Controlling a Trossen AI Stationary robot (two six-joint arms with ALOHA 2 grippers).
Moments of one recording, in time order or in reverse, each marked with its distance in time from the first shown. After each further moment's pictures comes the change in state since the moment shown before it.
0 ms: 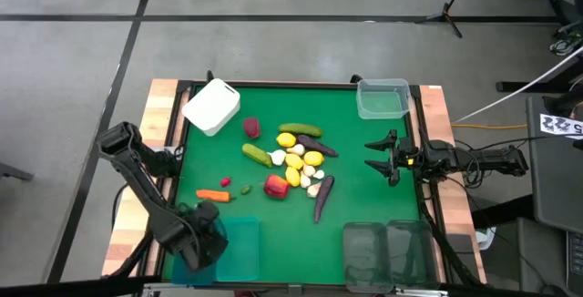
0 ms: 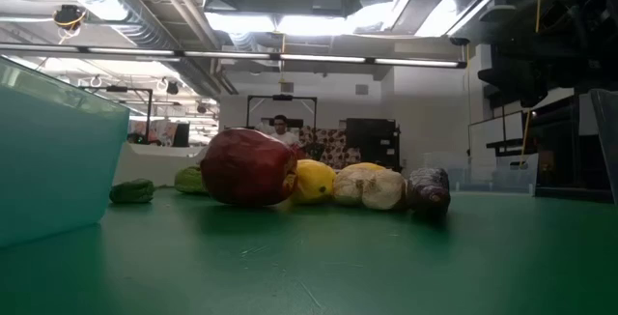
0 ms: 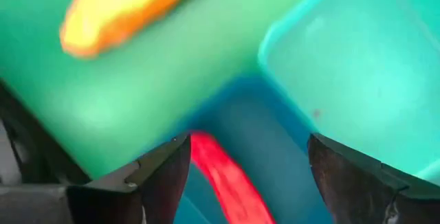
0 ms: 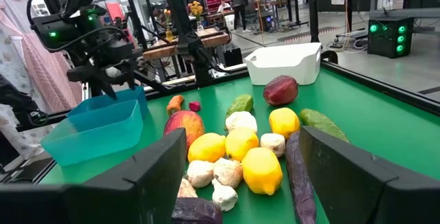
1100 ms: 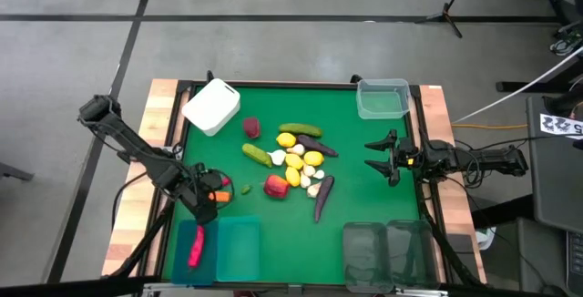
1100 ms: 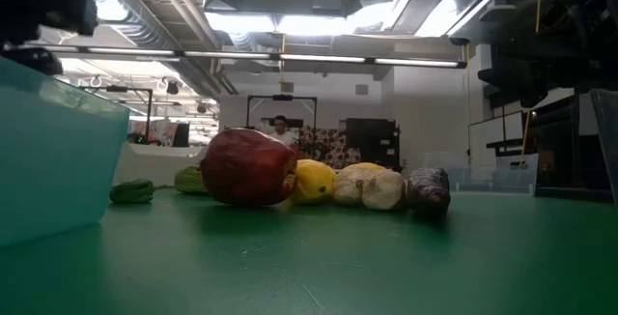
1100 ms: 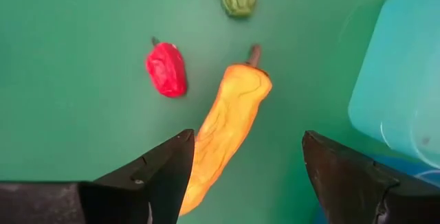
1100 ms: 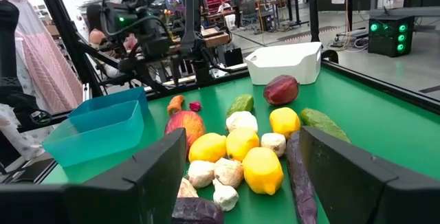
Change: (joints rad) left arm 0.239 -0.476 -0.505 0.288 -0.057 0.770; right arm 0.000 0.000 0.000 0.000 -0.001 0.006
